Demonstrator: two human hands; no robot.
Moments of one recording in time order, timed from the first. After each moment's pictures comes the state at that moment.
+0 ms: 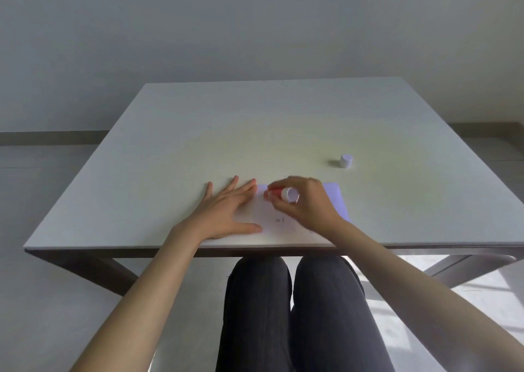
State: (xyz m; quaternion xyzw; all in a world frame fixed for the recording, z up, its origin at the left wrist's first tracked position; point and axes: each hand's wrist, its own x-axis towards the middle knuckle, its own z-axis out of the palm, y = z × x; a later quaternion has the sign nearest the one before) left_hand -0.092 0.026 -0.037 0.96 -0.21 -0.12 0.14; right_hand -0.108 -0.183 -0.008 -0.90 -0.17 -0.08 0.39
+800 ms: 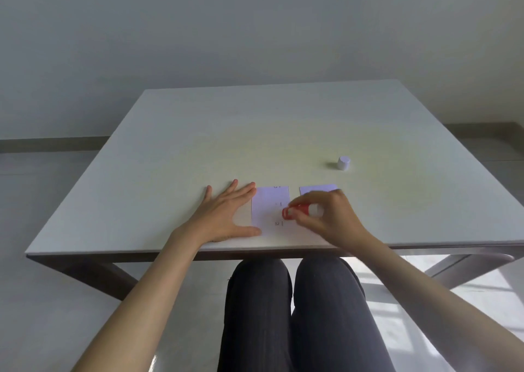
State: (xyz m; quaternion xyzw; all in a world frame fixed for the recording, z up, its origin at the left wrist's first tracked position) left_hand -0.096 0.024 -0.033 0.96 -0.21 -0.12 0.13; right_hand -0.137 -0.217 -0.002 -0.90 -0.15 -0.06 0.41
